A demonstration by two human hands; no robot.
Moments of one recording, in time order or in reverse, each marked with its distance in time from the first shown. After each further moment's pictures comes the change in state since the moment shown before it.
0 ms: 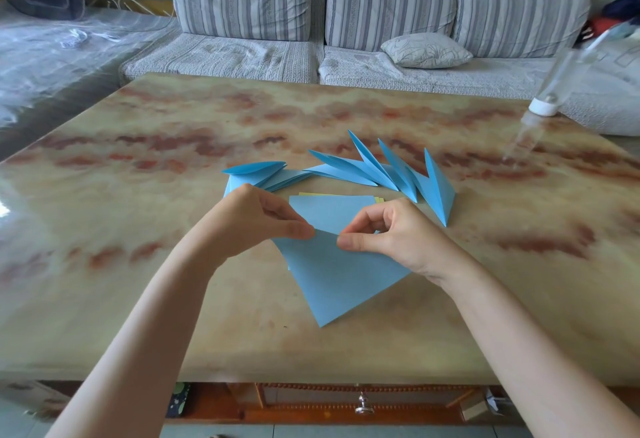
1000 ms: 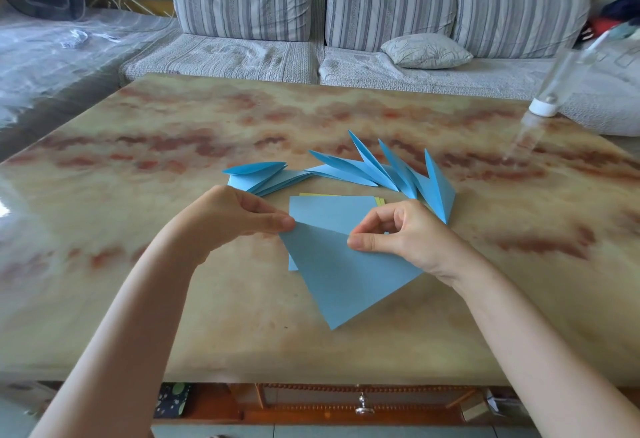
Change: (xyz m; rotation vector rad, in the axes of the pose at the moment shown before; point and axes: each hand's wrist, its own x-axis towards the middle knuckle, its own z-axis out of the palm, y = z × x) left_hand 0.001 -0.007 -0.014 -0.211 -0.012 -0.163; right_hand -0.004 0.003 -0.008 0.044 -0.005 0.038
